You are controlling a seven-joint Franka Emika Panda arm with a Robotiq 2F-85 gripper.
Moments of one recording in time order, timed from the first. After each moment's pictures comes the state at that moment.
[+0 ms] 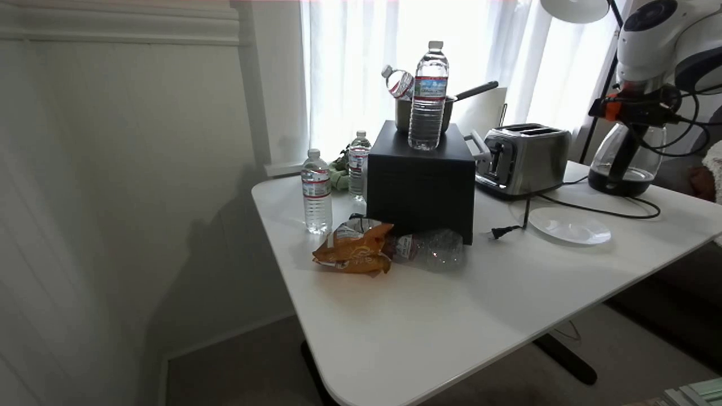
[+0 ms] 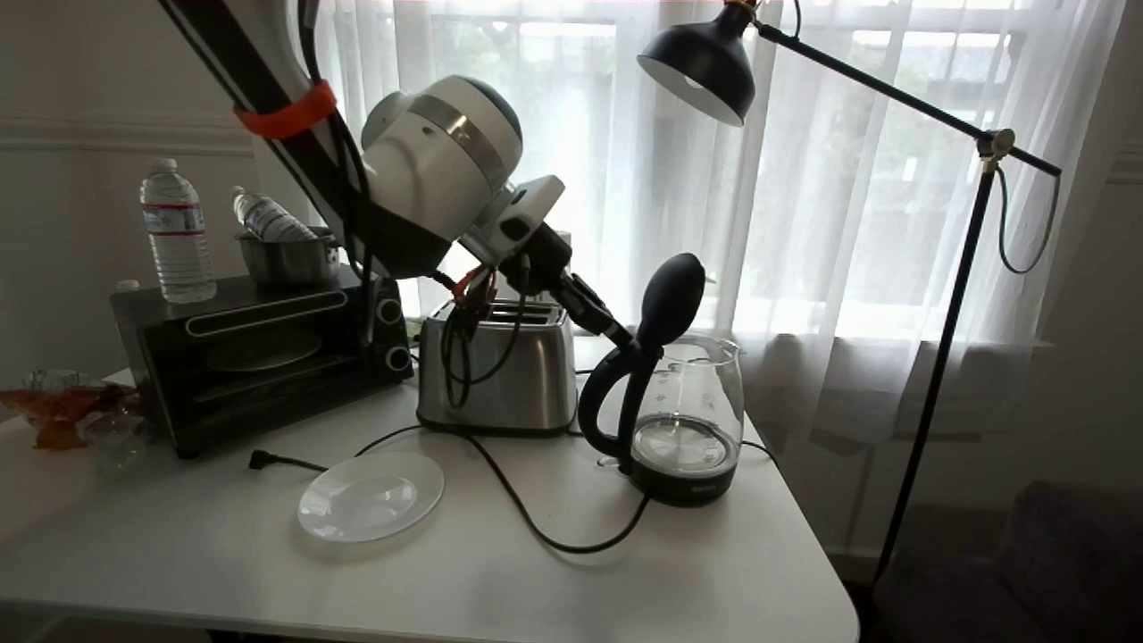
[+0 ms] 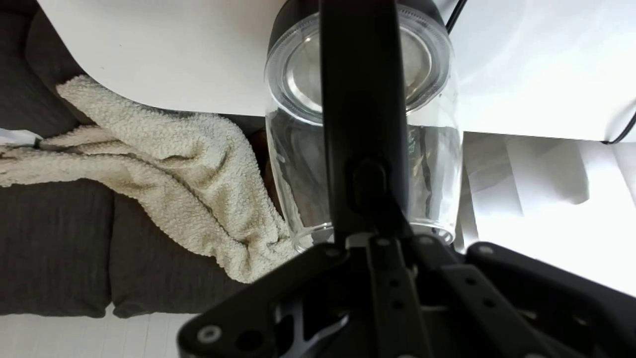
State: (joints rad) arm -0.08 0.06 -0.10 -2.27 -1.31 2.48 2.03
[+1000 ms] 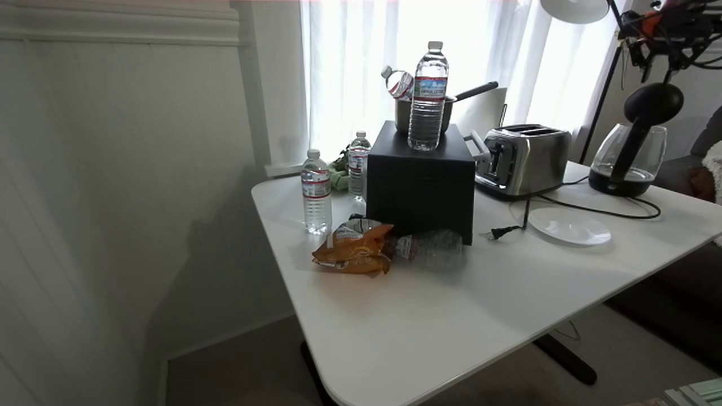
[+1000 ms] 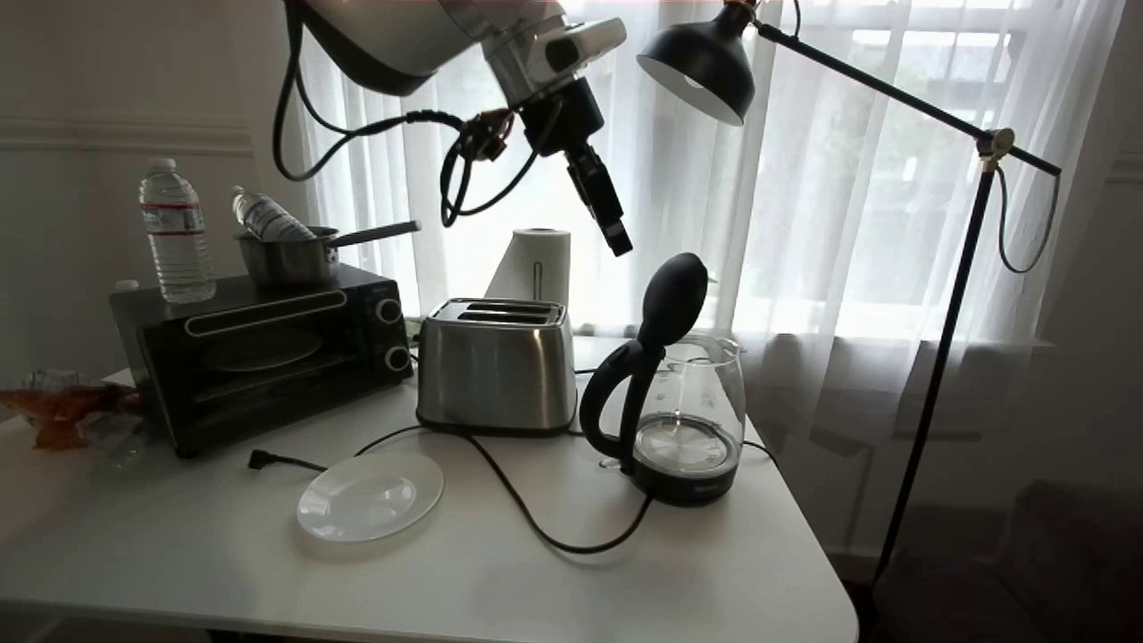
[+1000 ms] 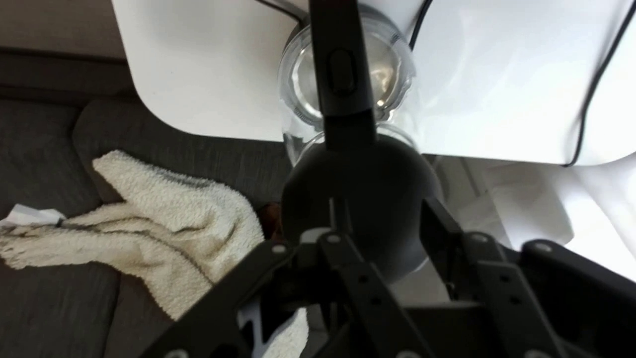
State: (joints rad) arm -0.09 -0.11 -0.11 -2.11 -0.53 2.30 1.27
